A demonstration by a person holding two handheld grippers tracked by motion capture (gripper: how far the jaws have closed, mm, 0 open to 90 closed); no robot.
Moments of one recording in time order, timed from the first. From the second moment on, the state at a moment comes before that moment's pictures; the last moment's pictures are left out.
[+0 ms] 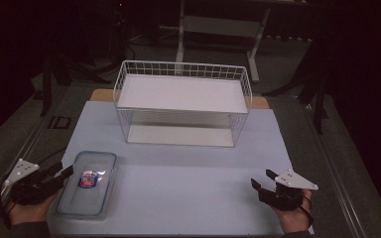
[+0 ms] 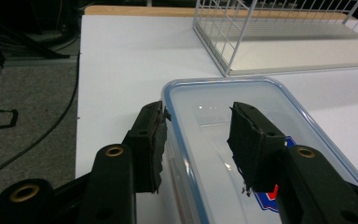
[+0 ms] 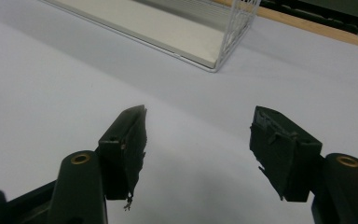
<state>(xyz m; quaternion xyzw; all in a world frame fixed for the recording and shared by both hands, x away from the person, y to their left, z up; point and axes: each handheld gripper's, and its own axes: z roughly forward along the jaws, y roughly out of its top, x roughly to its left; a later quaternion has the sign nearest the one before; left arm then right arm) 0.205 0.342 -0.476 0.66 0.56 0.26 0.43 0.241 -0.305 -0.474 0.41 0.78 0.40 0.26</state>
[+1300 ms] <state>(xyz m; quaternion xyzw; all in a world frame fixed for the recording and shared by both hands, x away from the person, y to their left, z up) 0.208 0.312 -0.487 0.76 0.50 0.19 0.37 0.243 -0.309 -0.472 0.42 0.76 0.41 0.27</state>
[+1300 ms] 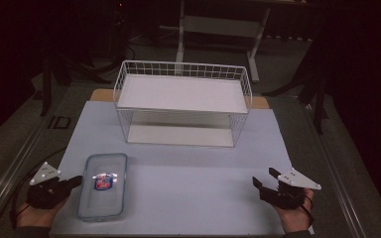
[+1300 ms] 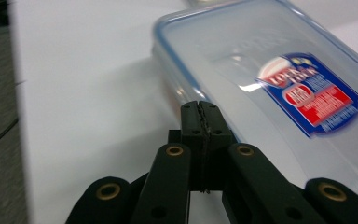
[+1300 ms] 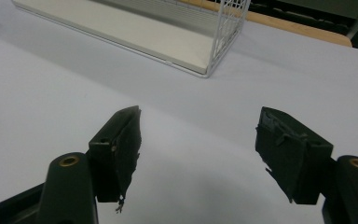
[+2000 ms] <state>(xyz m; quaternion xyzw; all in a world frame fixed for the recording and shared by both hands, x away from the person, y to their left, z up) 0.199 0.228 -0.479 0.83 0.36 0.12 0.40 0.244 -0.307 -0.473 0.42 0.76 0.41 0.27</state>
